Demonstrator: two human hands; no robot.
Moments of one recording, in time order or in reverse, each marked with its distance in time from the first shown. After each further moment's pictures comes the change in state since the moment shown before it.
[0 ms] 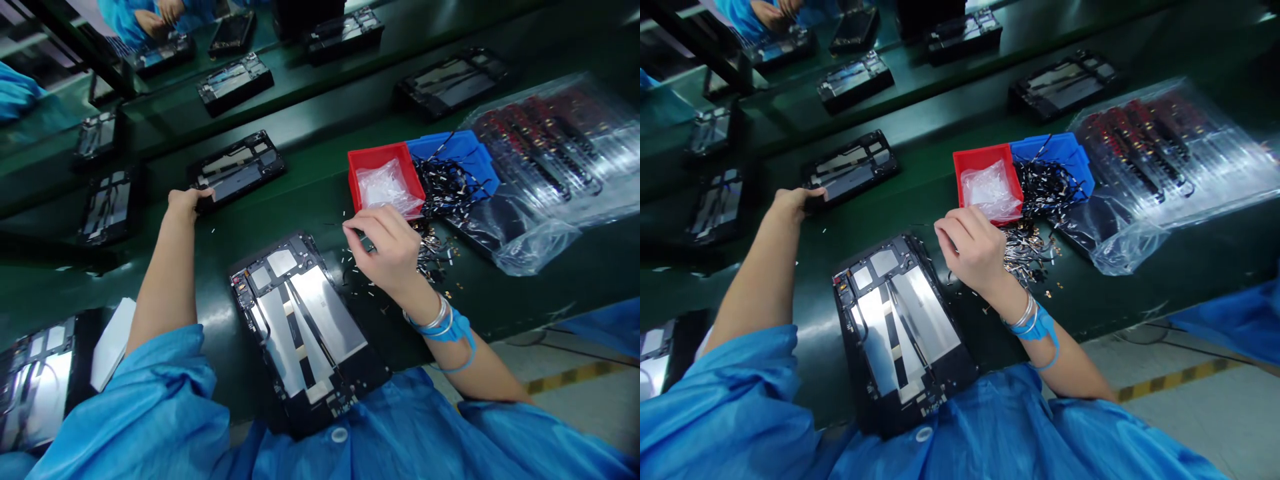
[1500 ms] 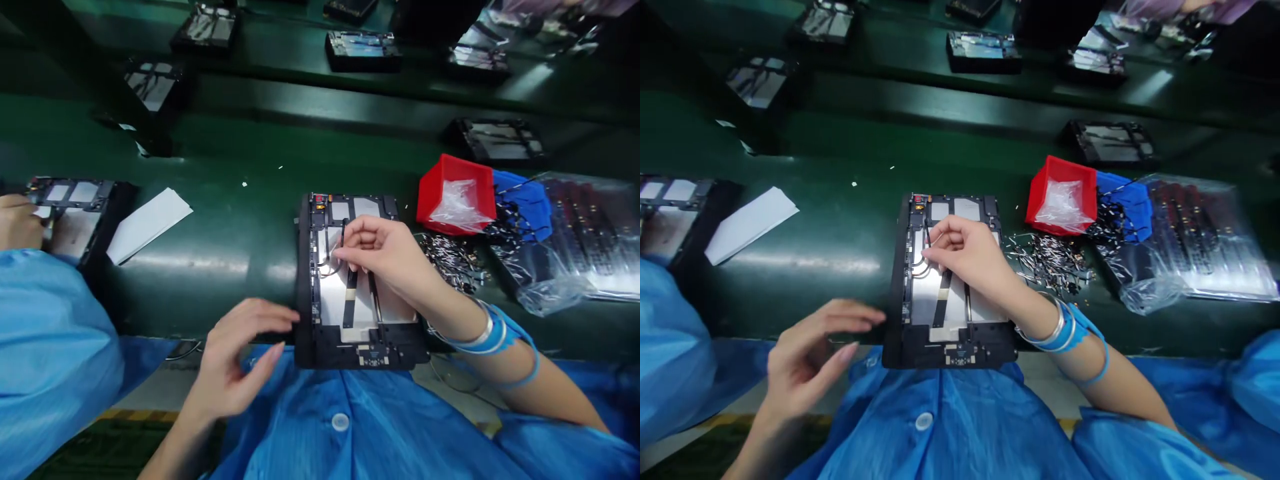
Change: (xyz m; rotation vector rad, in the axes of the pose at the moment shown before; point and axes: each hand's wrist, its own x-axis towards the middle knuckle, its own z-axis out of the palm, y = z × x) left_hand -0.327 -0.160 -0.006 -0.078 -0.051 0.612; right_hand 0.017 -0.129 0.004 0.980 -0.909 0.836
